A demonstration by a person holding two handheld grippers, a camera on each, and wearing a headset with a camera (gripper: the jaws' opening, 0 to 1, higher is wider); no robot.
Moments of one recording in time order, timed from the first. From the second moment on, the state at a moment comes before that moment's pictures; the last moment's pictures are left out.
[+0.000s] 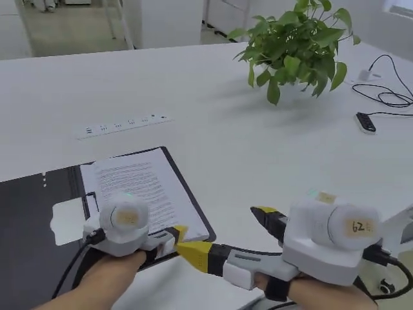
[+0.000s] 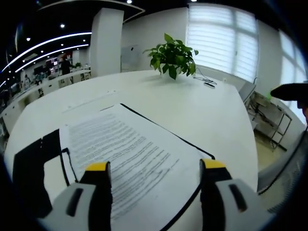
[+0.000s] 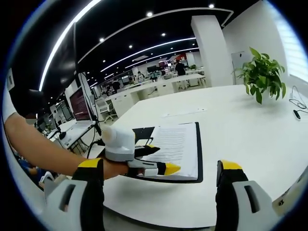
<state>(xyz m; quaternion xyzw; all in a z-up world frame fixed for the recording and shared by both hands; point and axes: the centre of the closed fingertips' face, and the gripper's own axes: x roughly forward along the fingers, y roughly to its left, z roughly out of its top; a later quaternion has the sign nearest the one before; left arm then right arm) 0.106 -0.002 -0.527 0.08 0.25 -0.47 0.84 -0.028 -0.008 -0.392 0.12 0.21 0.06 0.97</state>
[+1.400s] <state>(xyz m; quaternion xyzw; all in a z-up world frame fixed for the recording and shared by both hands) 0.103 0.002 -0.548 0.10 0.18 -0.49 0.85 0.002 0.008 -0.432 0.16 0.25 0.06 0.95</state>
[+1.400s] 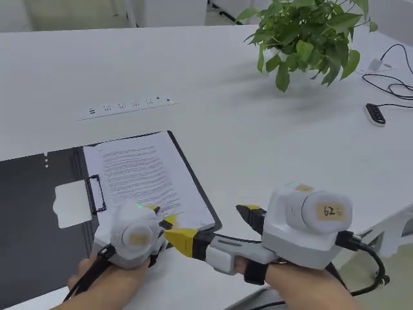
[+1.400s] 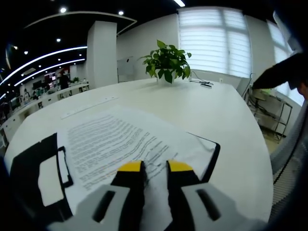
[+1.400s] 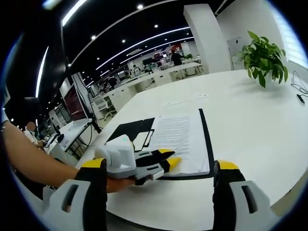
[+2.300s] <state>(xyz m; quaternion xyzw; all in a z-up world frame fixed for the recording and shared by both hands) 0.116 0.009 -0.549 -0.04 0.27 -0.45 0.85 0.031 0.009 -0.487 0.24 0.28 0.04 0.93</state>
